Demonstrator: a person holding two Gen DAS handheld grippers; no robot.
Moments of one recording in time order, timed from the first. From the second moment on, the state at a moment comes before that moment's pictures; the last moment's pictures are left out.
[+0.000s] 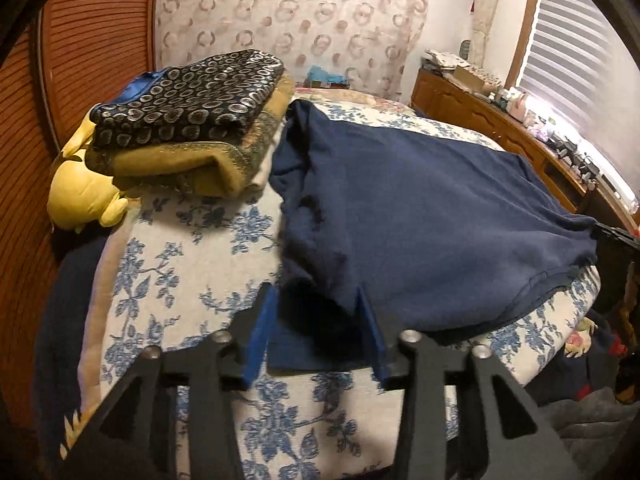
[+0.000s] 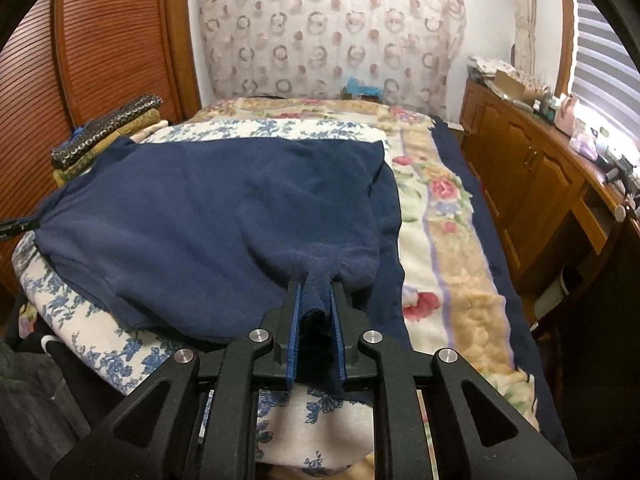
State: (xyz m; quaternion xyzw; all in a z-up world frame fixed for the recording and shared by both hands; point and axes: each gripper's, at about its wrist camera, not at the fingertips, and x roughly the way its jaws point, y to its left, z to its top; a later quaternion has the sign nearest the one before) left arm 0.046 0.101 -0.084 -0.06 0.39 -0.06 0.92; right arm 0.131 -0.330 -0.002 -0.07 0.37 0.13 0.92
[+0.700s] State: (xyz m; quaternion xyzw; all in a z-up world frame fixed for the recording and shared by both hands) left arm 0.054 0.102 -0.106 -0.07 0.41 -0.06 0.91; right arm 0.131 -0.278 0.001 -0.08 0.34 0.18 0.92
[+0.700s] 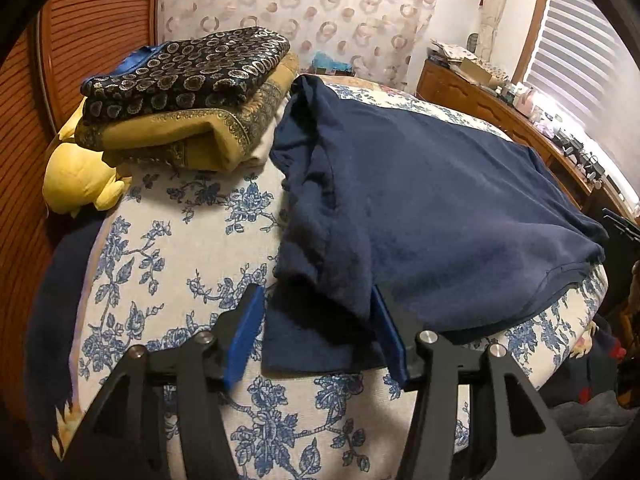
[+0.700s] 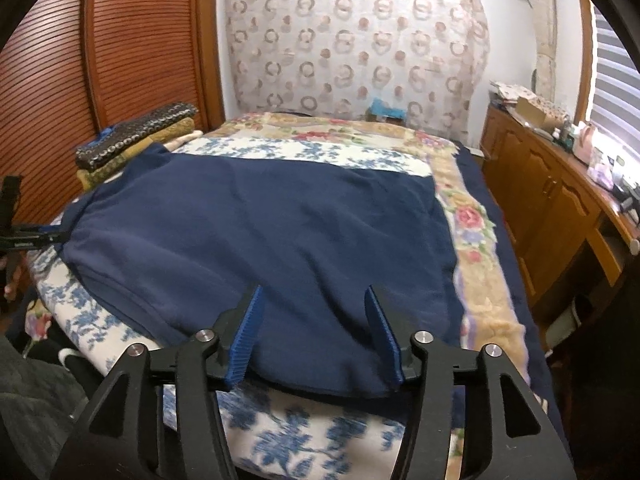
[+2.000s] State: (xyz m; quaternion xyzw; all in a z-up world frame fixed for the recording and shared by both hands) left arm 0.042 0.067 -0.080 -0.05 0.36 -0.11 0.93; right arm 0.138 -0.185 -0.067 -0.11 0.36 0.24 0.90
